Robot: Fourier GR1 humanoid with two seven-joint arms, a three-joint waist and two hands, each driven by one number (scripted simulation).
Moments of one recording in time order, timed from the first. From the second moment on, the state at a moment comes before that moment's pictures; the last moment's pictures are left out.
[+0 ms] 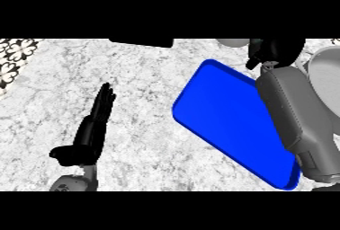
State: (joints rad) left arm -0.08 0.04 -0.14 -1.57 0.00 0.14 -0.10; right arm -0.93 -0.24 -0.02 -0.82 1.26 -0.23 0.83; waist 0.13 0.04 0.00
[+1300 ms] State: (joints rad) left arm -0.06 0.06 -0.08 -1.54 0.02 0.15 -0.12; right arm -1.16 -0.44 -0.17 -0.31 1.46 -0.45 0.98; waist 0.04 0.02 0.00
